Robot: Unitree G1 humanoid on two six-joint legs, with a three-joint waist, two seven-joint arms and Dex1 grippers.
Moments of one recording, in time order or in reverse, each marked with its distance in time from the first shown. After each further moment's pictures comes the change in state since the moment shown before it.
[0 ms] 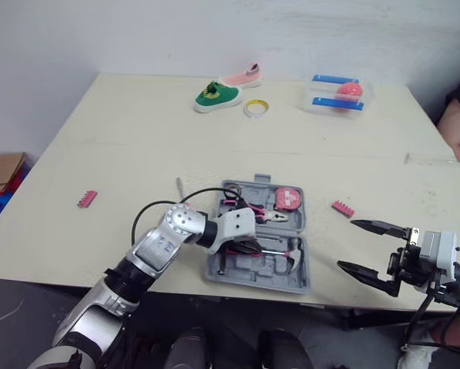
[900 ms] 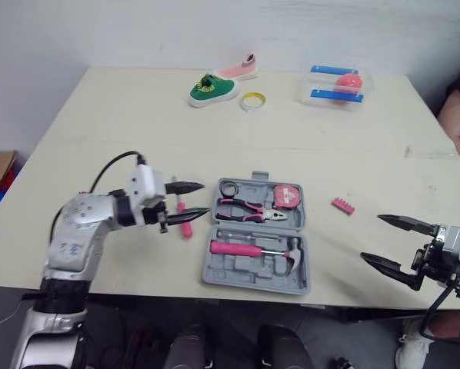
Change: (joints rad) left arm 0.319 0.233 0.685 -0.041 -0.328 -0.367 -0.033; right arm -0.054 -0.064 -0.102 0.238 -0.023 -0.100 0.038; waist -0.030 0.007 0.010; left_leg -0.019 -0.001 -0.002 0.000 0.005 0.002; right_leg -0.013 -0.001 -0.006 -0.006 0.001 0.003
